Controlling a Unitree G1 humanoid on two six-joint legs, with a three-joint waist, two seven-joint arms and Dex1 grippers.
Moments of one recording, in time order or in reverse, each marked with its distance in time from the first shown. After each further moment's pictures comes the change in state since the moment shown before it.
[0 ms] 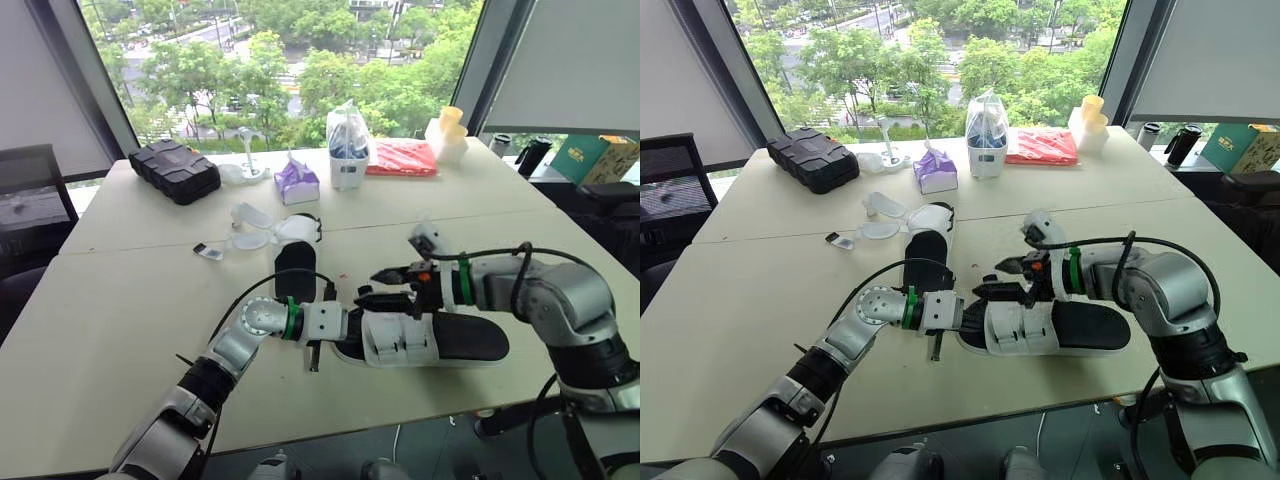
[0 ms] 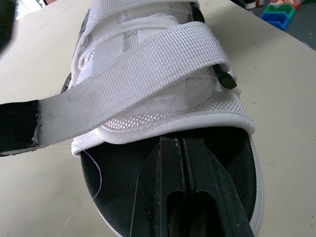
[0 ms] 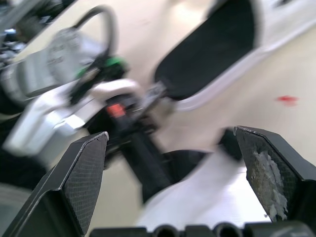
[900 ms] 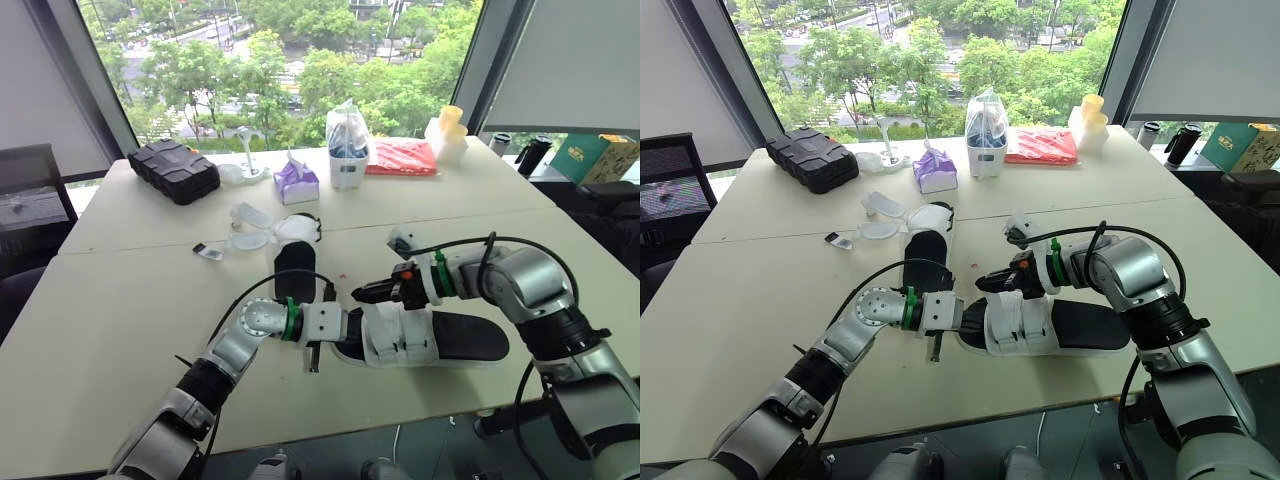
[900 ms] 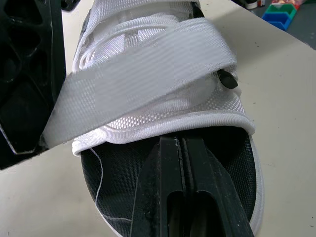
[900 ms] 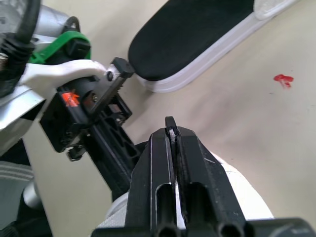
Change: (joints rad) left arm 0.011 0.005 -0.001 -0.018 0.000 0.003 0.008; right arm -0.115 0.033 0.138 0.136 -0.097 -0.015 0.224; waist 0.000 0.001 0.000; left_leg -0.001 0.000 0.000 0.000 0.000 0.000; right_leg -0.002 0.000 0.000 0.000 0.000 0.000
